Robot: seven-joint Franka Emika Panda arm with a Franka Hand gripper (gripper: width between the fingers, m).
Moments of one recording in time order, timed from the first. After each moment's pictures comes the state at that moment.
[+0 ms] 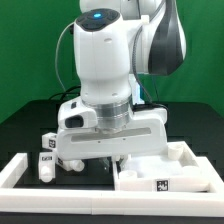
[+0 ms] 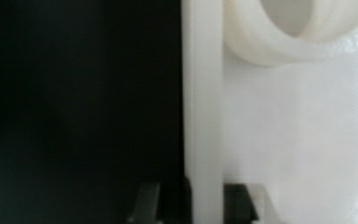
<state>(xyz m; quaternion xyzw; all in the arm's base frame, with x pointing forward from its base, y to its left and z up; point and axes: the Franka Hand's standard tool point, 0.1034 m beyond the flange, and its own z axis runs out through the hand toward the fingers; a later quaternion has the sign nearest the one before) 0.550 -0.026 0.007 -0.99 -0.03 0.10 0.05</state>
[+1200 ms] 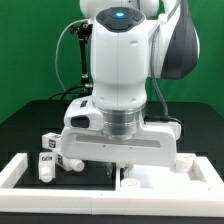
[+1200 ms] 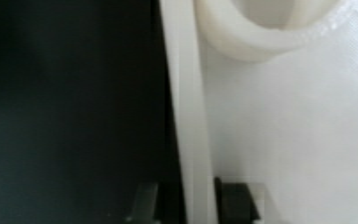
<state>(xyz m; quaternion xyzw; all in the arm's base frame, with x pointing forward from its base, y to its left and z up) 0.582 -0.021 0.009 -0.99 0.06 0.11 -0.01</state>
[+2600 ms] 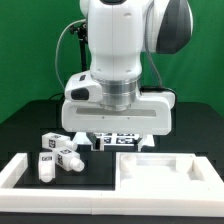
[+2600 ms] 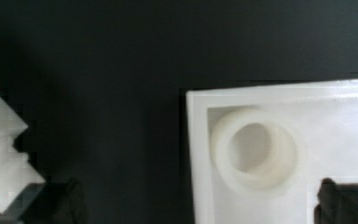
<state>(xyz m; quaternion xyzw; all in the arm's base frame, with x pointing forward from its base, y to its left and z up) 0.524 -0.018 0.051 -0.99 0.05 0.15 0.00</state>
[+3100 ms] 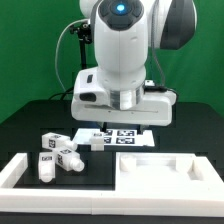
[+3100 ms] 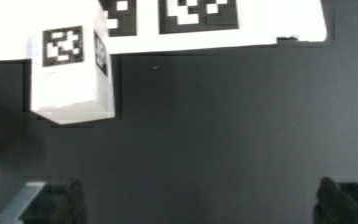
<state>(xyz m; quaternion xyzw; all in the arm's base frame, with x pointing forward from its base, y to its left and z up) 0.466 -0.010 0.055 -0.95 0.05 0.29 0.00</state>
